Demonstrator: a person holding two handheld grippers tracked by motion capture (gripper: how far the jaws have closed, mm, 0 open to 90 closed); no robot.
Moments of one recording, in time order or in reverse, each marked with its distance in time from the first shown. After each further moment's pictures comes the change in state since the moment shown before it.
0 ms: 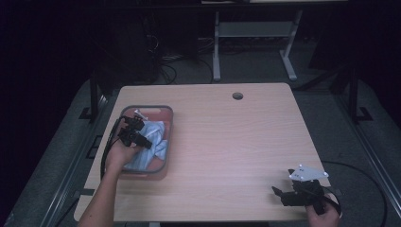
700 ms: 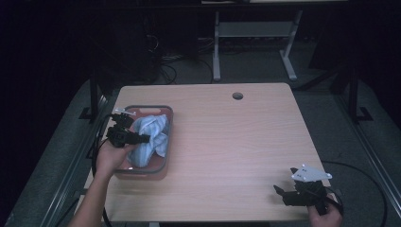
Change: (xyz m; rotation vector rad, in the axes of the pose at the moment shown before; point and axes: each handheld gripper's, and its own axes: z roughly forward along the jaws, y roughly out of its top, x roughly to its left) left arm -0.007 -0.015 -0.050 -0.214 -0.090 0.018; right arm -0.001 0.001 -0.008 -0.026 -0.032 -0.010
